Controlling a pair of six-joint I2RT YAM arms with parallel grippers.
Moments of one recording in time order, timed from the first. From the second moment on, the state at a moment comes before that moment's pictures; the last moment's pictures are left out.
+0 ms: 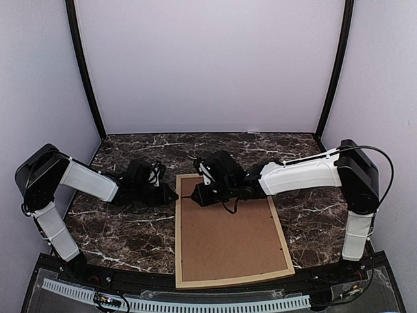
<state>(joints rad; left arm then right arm) -0.58 1.72 0.70 0.28 0.29 -0.64 1.05 1.92 1.30 -0.10 -0.03 0.55</state>
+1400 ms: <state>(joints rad) -0.65 1.70 0.91 -0.18 0.09 -0.66 0.95 1.37 0.80 0.02 0.12 0.35</state>
